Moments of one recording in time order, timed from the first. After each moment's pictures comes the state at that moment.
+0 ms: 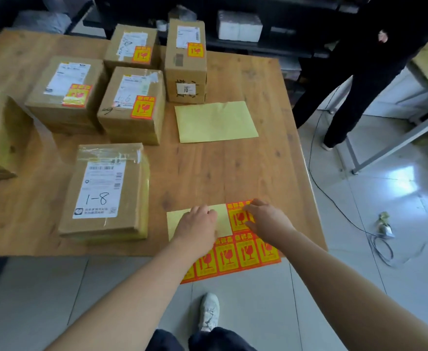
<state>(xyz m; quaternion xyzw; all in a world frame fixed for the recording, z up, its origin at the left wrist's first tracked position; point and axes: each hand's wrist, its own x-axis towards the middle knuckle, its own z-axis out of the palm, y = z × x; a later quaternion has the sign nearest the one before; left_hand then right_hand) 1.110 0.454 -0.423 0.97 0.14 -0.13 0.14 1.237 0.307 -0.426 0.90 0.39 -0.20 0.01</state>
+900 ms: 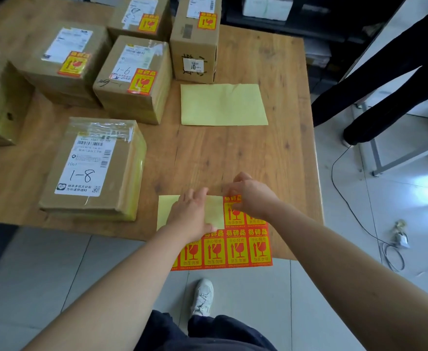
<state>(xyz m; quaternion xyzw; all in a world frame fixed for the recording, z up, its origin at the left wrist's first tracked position) 1.124 0.448 -0.458 0.93 0.27 -0.12 0.24 1.273 0.344 -0.429 0.85 0.47 -0.26 -0.02</state>
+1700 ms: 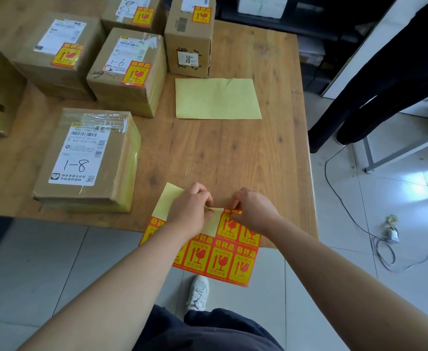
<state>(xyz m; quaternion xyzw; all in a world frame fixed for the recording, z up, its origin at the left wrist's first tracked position) 1.119 0.431 -0.458 0.93 0.24 -0.01 0.28 1.244 0.301 -0.439 0.87 0.41 -0.26 -0.08</state>
